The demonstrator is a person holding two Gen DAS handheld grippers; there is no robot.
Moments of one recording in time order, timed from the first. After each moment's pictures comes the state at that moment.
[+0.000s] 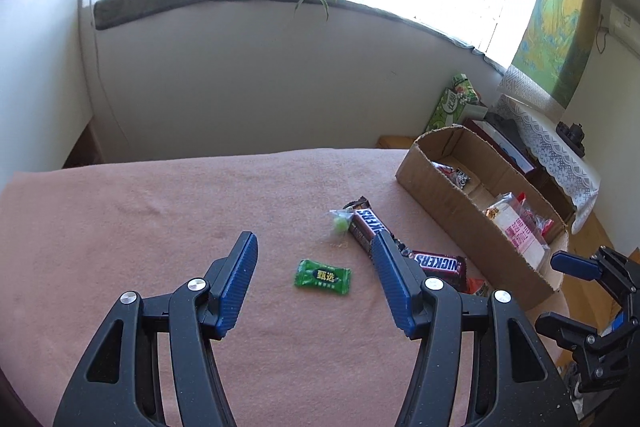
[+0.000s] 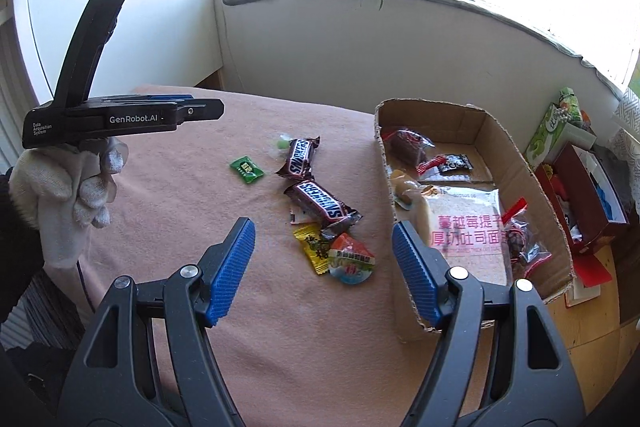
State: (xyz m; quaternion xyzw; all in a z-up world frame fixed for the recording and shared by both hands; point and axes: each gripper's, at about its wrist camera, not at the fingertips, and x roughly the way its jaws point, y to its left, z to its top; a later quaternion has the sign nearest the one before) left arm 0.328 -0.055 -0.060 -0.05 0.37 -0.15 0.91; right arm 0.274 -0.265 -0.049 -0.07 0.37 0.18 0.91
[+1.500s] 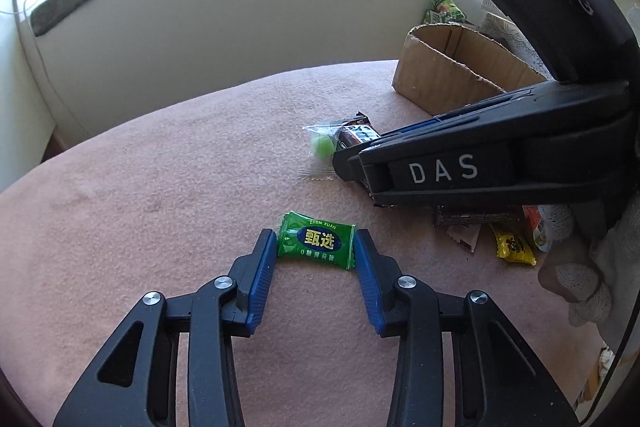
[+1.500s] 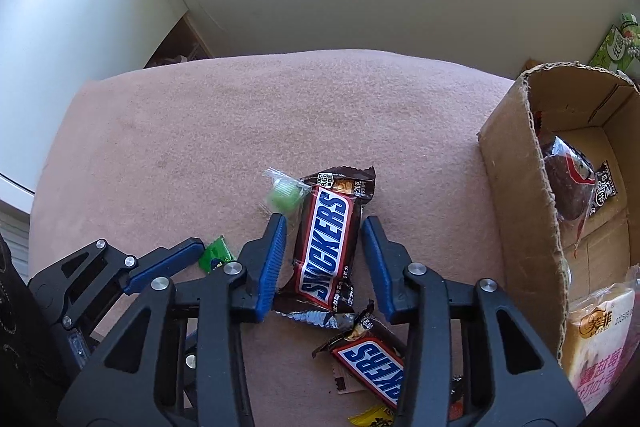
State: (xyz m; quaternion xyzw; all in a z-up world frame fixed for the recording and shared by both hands) left arm 0.361 -0.100 -0.121 0.05 0.43 -0.20 0.88; right arm 0.472 -0.178 -0.140 -0.01 0.55 0.16 0.82
